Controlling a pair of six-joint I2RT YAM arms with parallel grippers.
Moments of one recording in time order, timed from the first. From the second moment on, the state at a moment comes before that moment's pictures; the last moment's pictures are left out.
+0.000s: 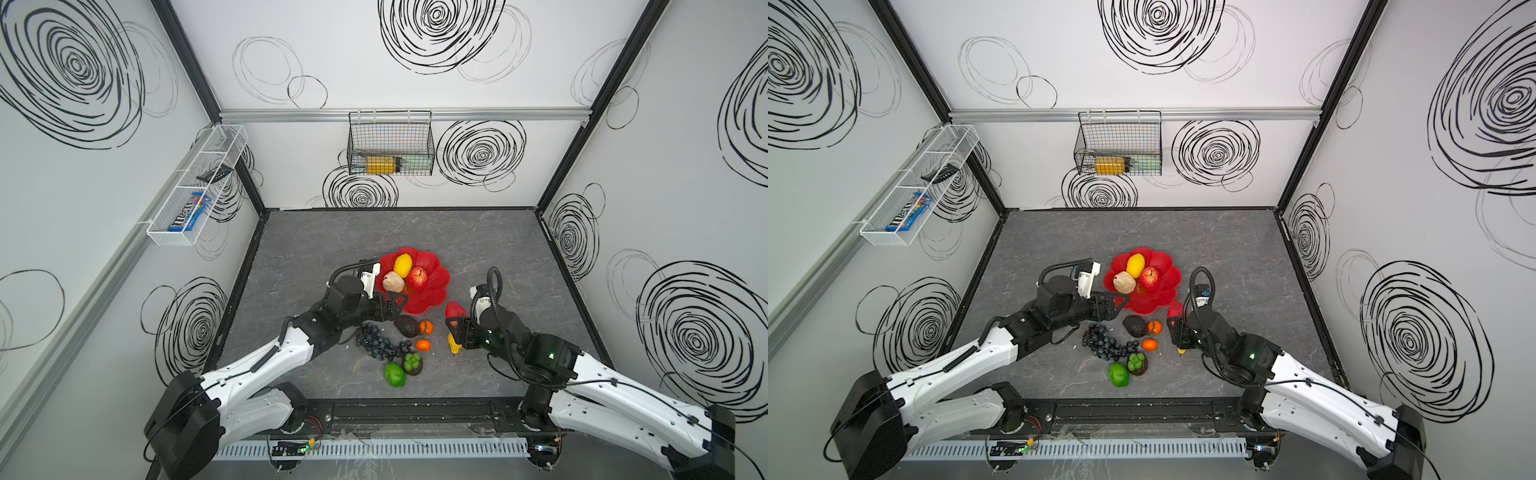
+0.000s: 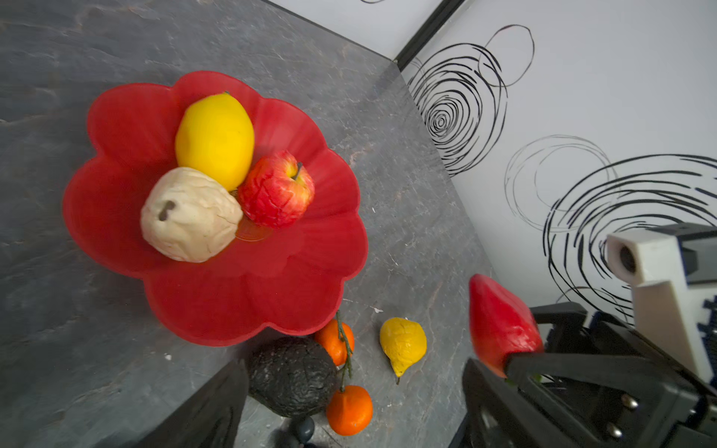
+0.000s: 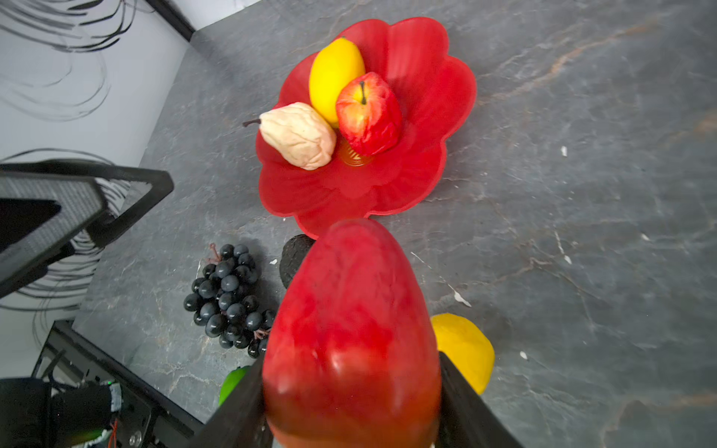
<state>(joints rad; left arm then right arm) -0.69 1.11 0.64 0.00 0.24 -0.68 0.97 0.75 0.58 -0.48 0.25 0.73</state>
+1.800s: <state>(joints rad) -0.67 1.08 0.51 0.30 0.36 -1.03 1.02 0.70 0.45 0.10 0.11 0.45</state>
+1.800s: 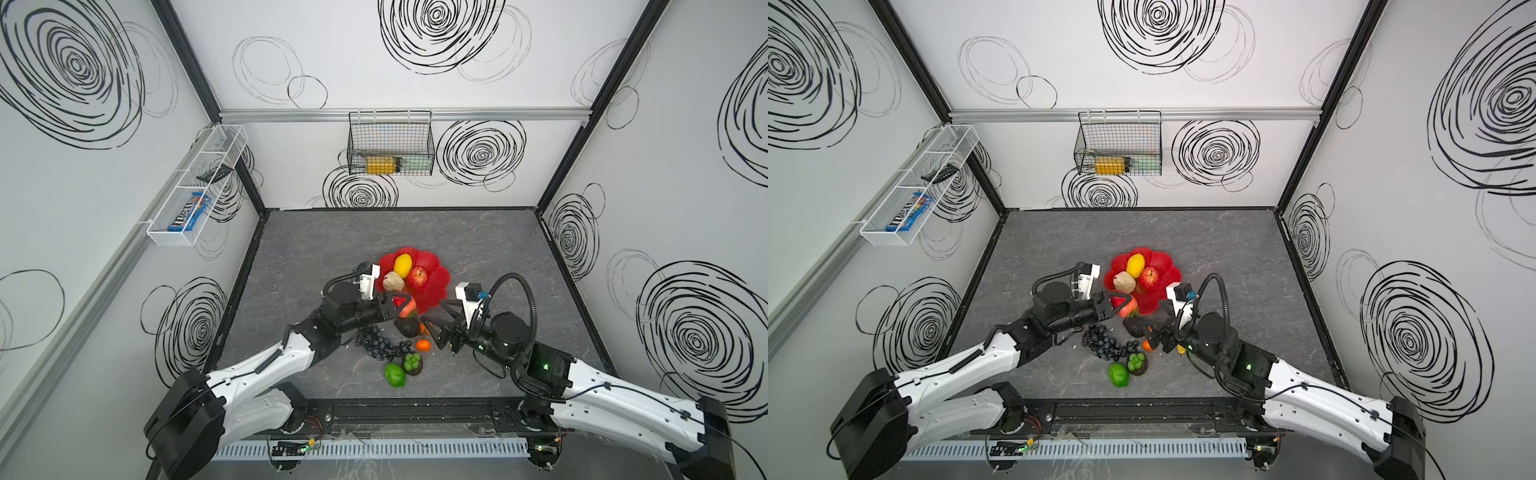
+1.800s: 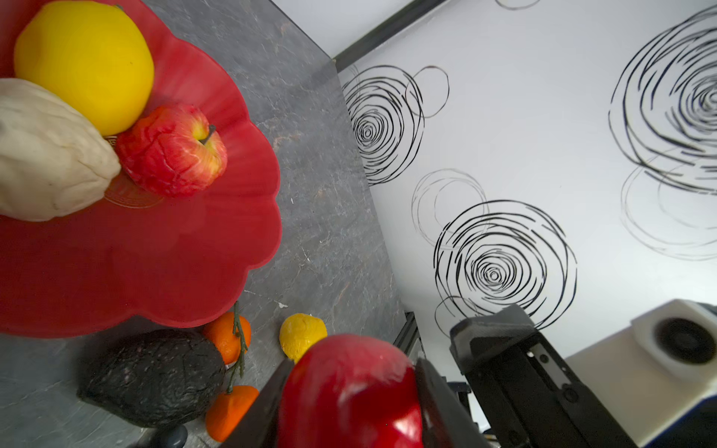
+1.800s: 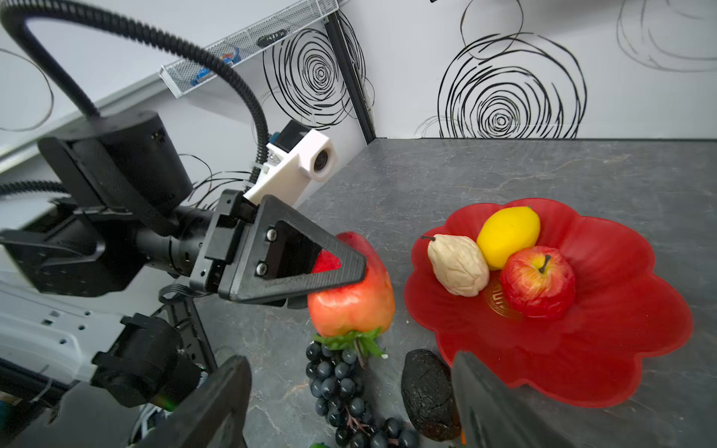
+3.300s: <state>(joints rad) -0.77 1.03 0.44 0.41 0.24 -1.24 0.95 0.90 0.41 0.26 -0.19 0.54</state>
